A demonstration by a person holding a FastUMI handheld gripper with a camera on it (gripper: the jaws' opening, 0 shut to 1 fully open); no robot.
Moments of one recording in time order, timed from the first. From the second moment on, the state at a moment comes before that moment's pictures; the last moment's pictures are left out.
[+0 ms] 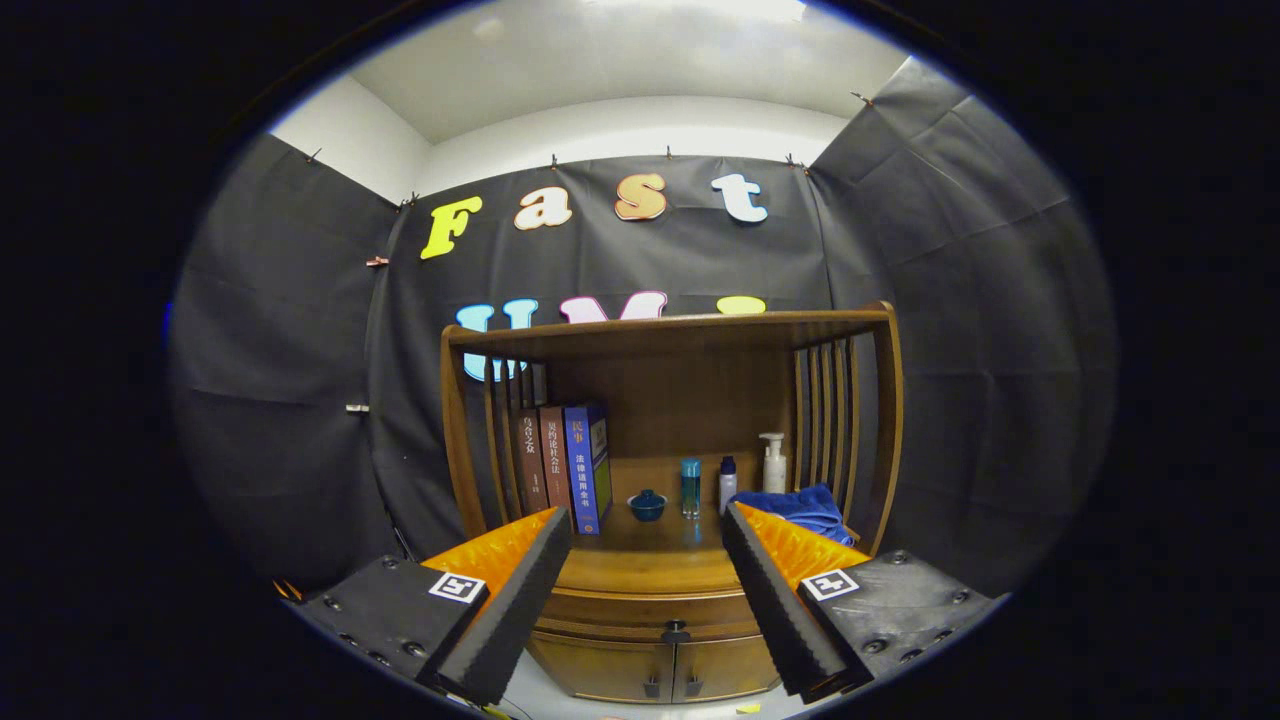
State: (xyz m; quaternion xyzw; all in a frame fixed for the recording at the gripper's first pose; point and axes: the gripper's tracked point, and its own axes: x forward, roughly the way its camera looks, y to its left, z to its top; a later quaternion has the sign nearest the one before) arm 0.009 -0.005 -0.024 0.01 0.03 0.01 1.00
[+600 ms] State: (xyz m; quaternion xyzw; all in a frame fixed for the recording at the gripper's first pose) arm 0.063 -0.021 -0.166 0.03 0.13 0.00 0.99
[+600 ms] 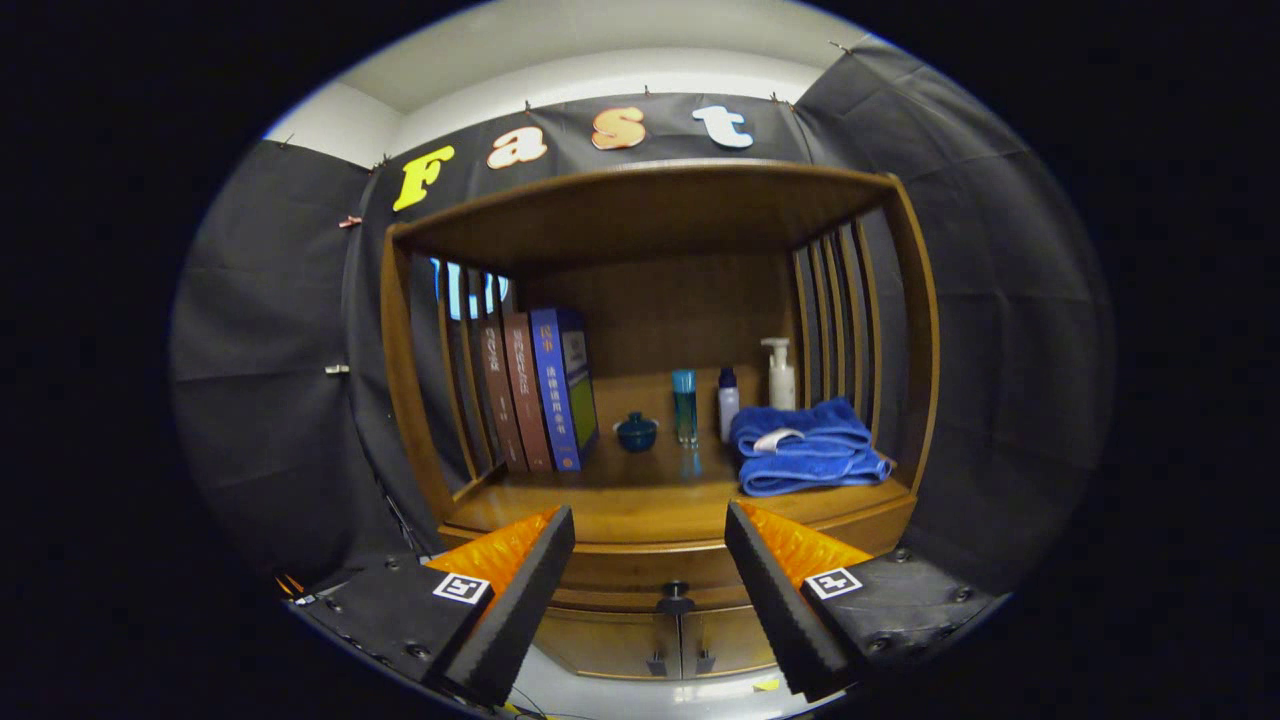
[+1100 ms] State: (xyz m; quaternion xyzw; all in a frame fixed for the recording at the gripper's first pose) arm 0.096 -0.033 -0.282 0.03 0.23 -0.02 0.97
